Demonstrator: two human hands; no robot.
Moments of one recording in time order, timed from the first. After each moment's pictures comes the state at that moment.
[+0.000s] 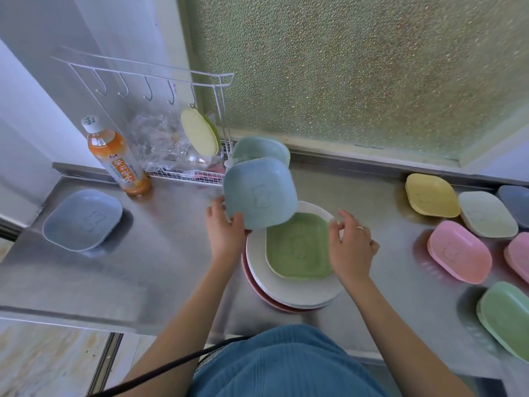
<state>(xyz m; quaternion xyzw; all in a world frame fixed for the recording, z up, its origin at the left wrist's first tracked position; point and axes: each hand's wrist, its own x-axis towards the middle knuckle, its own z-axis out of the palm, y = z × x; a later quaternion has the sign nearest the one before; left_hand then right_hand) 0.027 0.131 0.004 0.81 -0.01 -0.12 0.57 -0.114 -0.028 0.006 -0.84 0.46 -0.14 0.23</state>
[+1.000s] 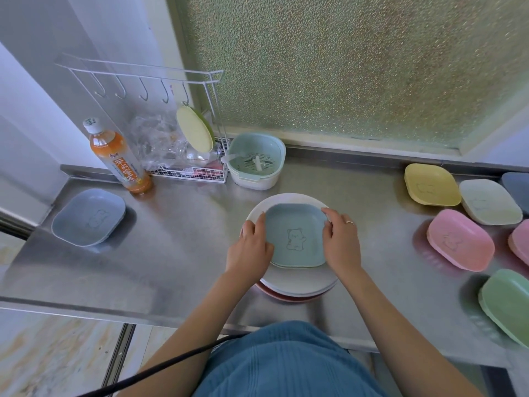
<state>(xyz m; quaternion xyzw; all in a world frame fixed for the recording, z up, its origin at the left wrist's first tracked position) -0.033 0.126 -0.001 0.92 -0.30 -0.19 0.15 -0.125 -0.036 -0.019 -0.86 0.39 -0.13 0.29</state>
